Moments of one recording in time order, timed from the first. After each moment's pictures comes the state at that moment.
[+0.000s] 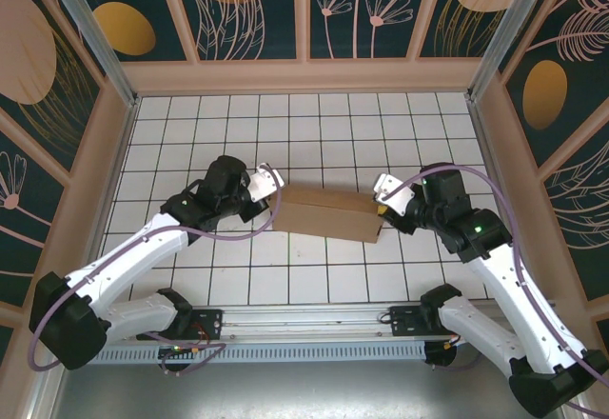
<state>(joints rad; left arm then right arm) -0.65 1.15 0.86 -0.40 0.03 0.47 0.46 0.79 0.92 -0.87 -0.16 -0.67</state>
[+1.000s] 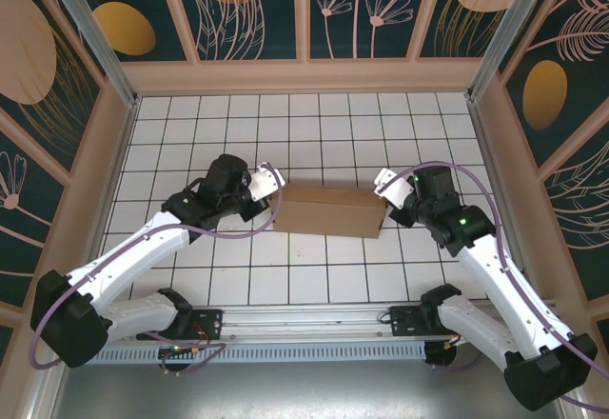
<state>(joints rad) -0.65 1.16 0.87 -0.42 0.03 0.47 0.42 0.85 0.82 -0.72 -0.02 -0.68</state>
